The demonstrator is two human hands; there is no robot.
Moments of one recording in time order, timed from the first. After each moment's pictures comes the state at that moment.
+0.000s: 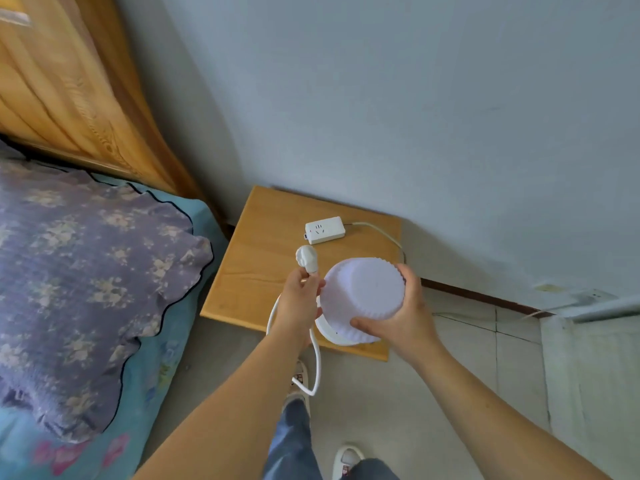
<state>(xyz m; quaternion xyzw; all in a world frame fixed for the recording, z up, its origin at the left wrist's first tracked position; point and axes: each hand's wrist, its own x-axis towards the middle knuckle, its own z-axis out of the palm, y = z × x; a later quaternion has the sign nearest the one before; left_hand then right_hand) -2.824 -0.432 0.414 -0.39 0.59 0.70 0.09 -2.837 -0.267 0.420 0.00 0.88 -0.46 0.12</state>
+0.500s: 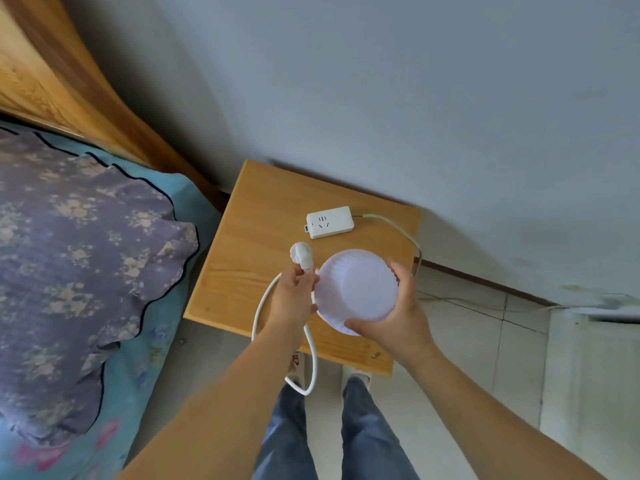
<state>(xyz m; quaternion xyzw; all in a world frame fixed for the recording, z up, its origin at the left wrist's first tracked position) -2.895 -0.456 0.357 -0.45 0.55 0.69 0.13 -2.913 -0.293 0.371 -0.01 0.89 -0.41 0.22</state>
